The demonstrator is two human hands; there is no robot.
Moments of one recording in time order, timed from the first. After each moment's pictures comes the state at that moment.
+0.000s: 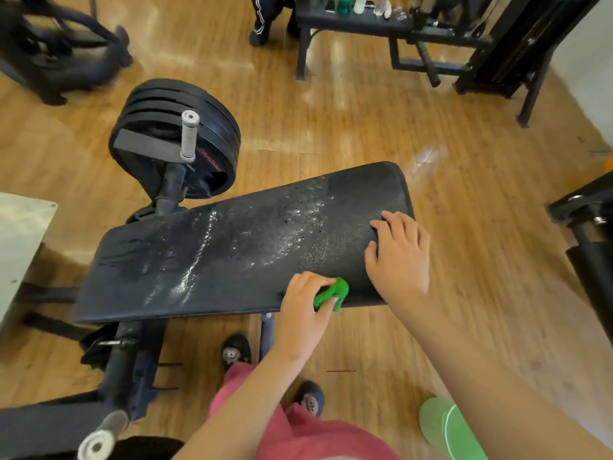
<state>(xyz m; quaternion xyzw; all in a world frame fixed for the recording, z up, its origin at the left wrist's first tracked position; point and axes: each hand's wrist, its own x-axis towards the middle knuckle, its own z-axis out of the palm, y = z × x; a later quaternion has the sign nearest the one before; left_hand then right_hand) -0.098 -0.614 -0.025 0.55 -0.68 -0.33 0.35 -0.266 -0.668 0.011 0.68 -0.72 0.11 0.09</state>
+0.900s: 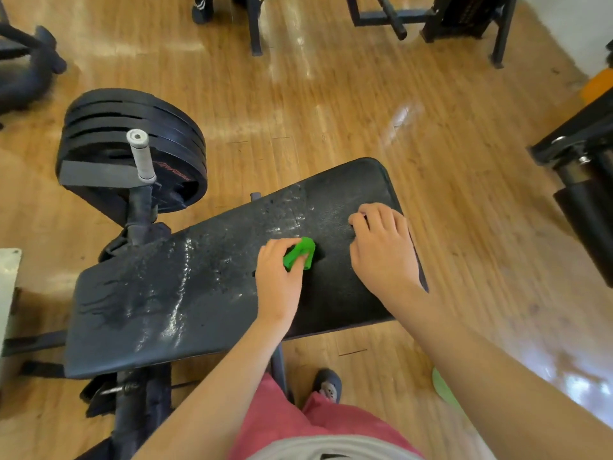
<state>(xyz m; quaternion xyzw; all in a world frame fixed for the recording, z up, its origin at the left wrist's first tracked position) -0.094 -0.714 -0.025 0.60 -0.64 -0.33 0.35 -0.263 -0.703 0.020 0.70 -0.71 0.01 0.08</state>
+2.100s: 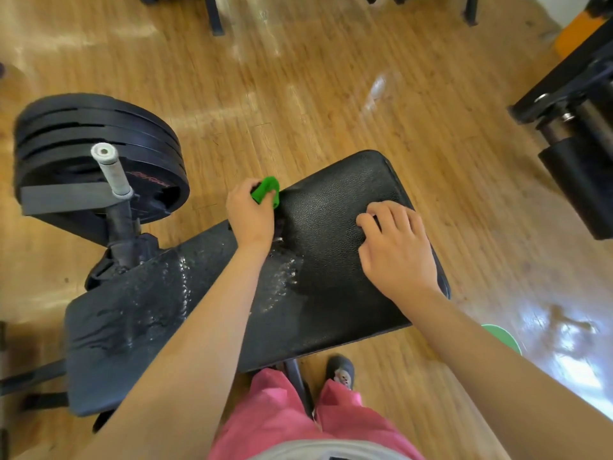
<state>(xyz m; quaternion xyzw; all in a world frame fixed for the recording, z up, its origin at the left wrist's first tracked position) -0.085 -0.861 -0.044 0.64 -0.60 -0.34 0.34 -0.256 -0.709 0.016 0.68 -0.72 0.03 0.13</state>
